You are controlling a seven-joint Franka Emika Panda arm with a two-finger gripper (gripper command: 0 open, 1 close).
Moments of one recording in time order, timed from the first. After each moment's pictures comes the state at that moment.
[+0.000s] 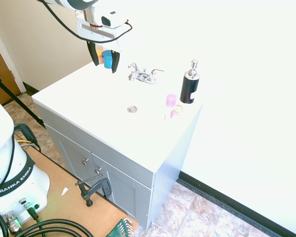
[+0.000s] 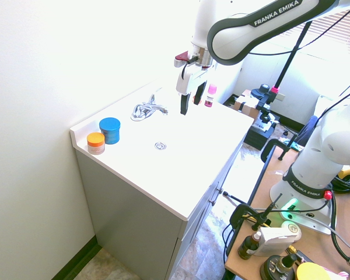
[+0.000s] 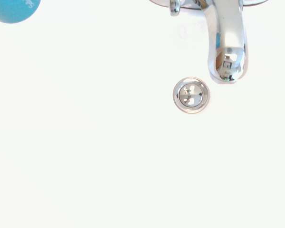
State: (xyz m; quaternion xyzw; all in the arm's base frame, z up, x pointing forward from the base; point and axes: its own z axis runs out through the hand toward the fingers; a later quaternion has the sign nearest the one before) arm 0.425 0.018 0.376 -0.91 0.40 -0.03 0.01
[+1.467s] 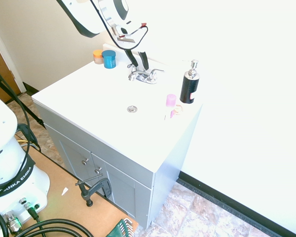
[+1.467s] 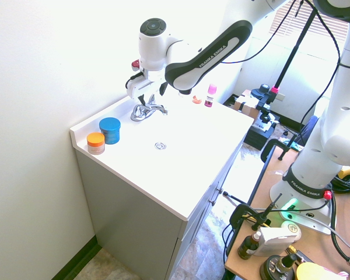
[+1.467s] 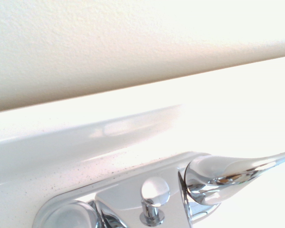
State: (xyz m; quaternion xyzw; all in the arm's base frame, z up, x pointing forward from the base) arm 0.583 0.037 0.300 -0.83 0.52 -0.20 -0.10
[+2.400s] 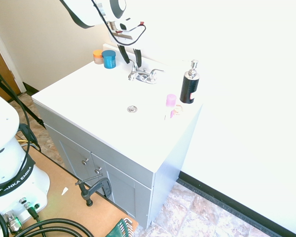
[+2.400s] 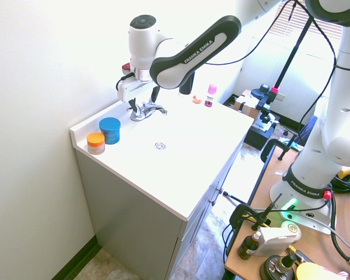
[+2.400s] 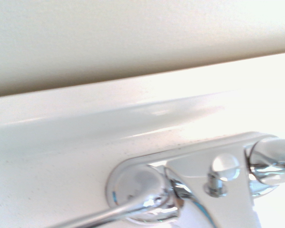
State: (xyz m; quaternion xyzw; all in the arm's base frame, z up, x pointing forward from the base) arm 0.594 0.052 0.314 -0.86 0.49 -0.14 -0.07
